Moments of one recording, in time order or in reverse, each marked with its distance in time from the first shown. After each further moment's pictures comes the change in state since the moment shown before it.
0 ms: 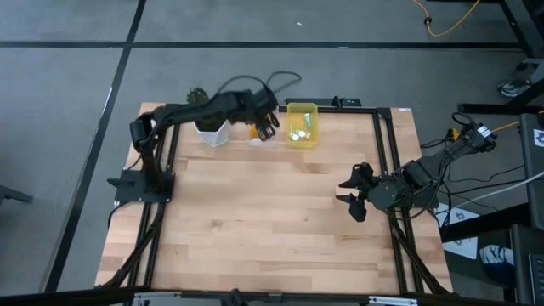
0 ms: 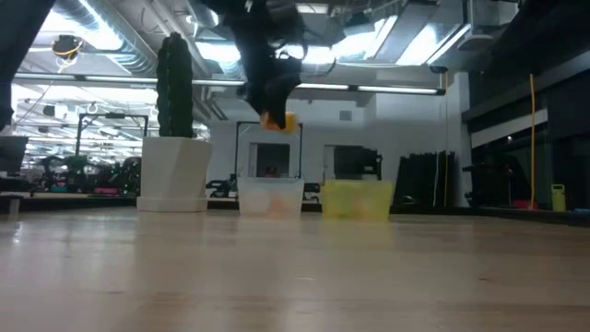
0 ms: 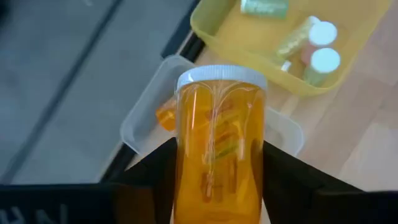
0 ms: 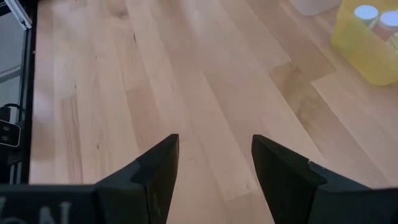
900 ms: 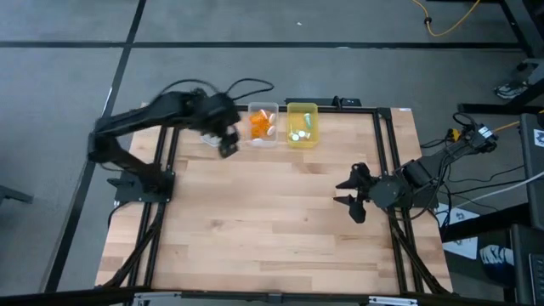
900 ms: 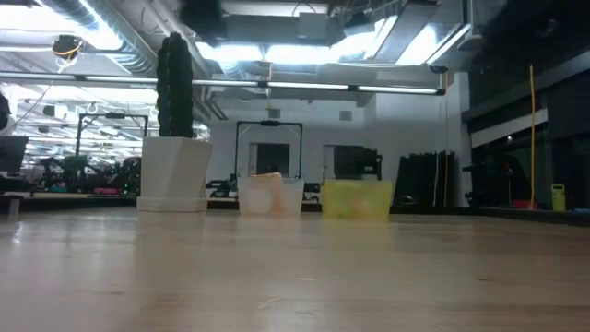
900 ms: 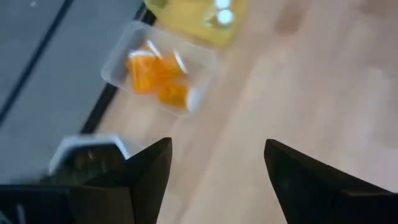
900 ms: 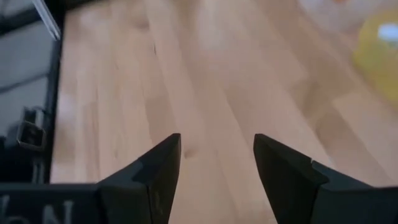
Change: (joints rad) left arm -0.146 -0.401 0.000 -0.406 0.128 -0.097; right arm -0.021 0.000 0.004 0.075 -0.029 -0.071
